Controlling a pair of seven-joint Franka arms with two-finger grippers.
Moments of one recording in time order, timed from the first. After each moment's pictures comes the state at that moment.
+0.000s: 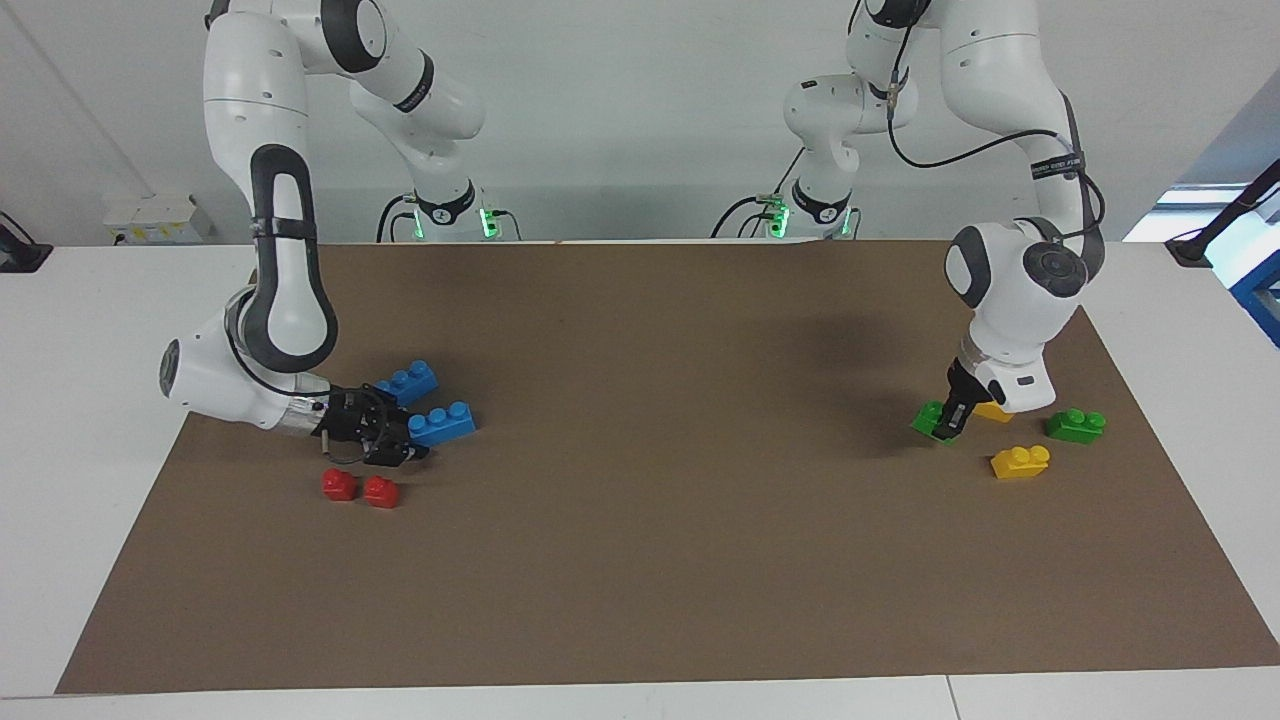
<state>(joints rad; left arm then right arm) 0.04 0.26 -0.04 -2.02 0.06 2.35 -1.00 -0.31 0.47 0.16 -1.86 0.62 1.99 0.64</state>
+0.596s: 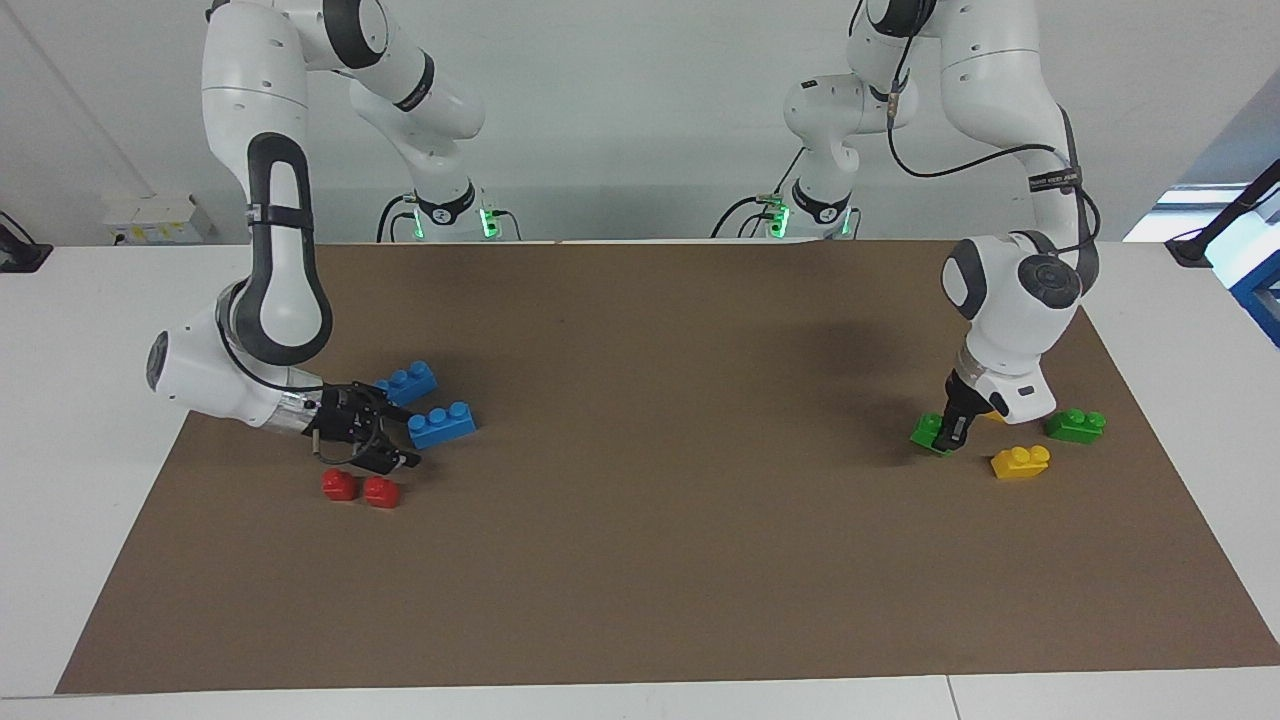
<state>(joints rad) 0.04 0.28 -0.04 -2.00 0.09 2.38 -1.01 -0.32 0.32 0.16 -1.82 0.58 1.89 0.75</state>
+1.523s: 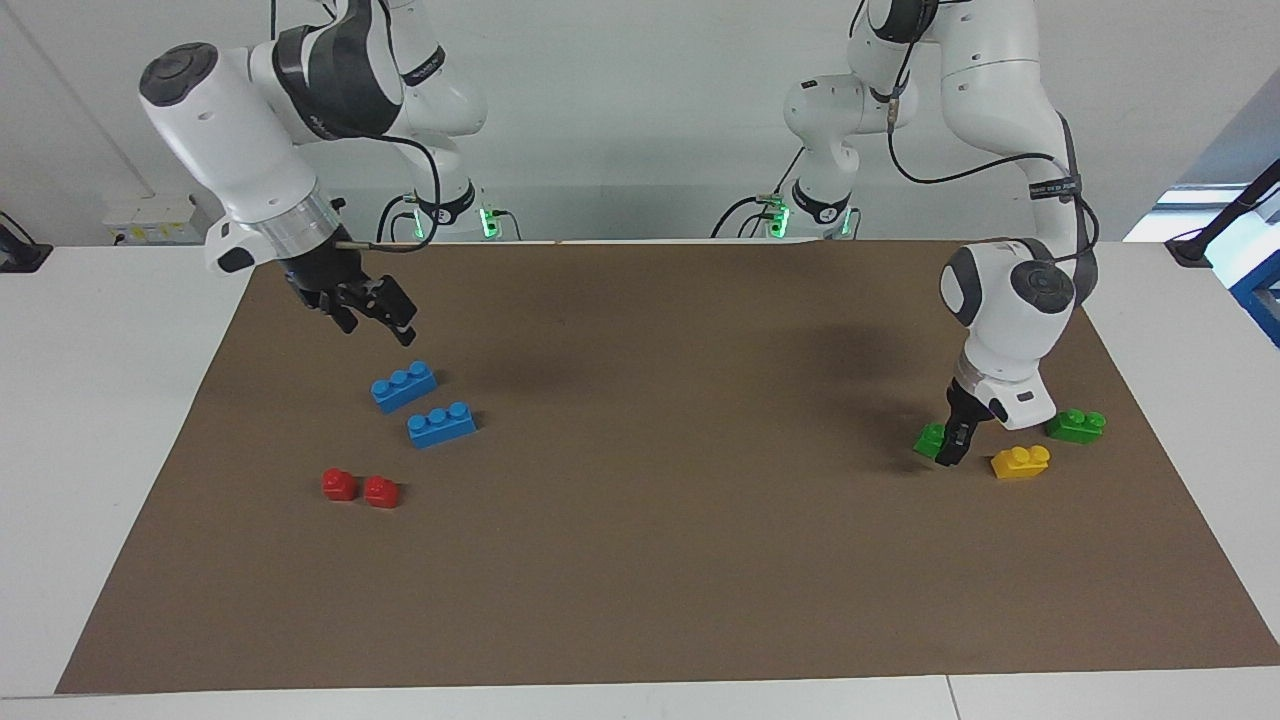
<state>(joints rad) 0.04 0.31 -0.04 -2.00 0.11 2.42 -1.02 -0.12 -0.02 0.18 -1.80 0.12 1.86 0.33</state>
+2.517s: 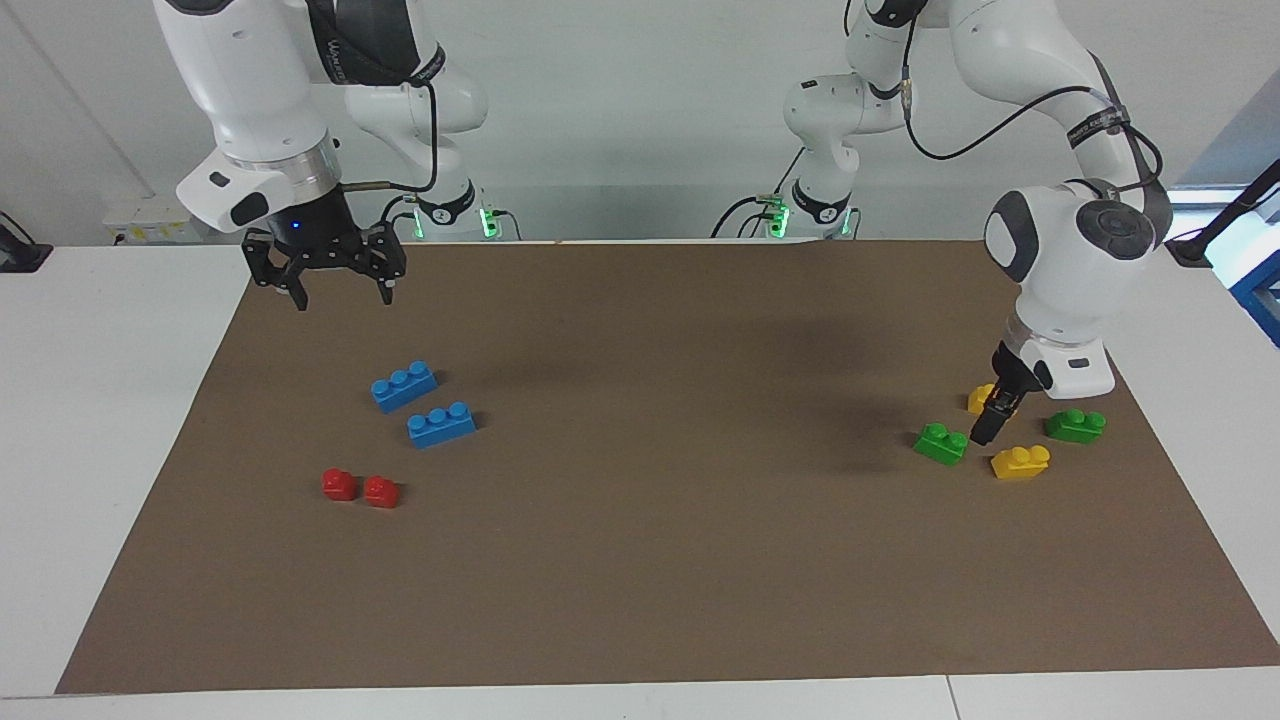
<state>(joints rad) 0.04 0.24 -0.05 -1.75 0.11 2.08 -0.77 0.04 0.05 0.05 -1.55 -0.07 1.64 -0.01</state>
